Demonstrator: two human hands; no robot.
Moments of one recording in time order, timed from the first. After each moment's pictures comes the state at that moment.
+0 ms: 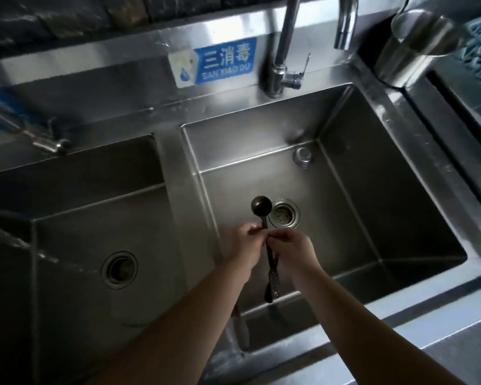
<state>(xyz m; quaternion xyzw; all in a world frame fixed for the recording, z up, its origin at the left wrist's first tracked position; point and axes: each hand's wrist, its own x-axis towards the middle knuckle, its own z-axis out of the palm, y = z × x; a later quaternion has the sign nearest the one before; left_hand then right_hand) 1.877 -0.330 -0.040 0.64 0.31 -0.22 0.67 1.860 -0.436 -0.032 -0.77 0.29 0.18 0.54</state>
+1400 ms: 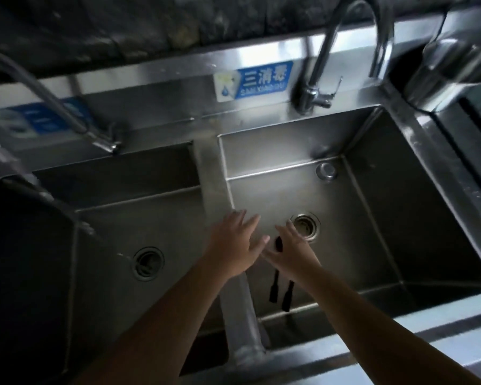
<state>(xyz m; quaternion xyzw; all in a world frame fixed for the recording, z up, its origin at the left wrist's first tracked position) 1.874 -0.235 -0.004 0.97 -0.08 -0.12 0.18 1.874 -0.406 -0.020 -0.92 0.02 0.29 0.27</state>
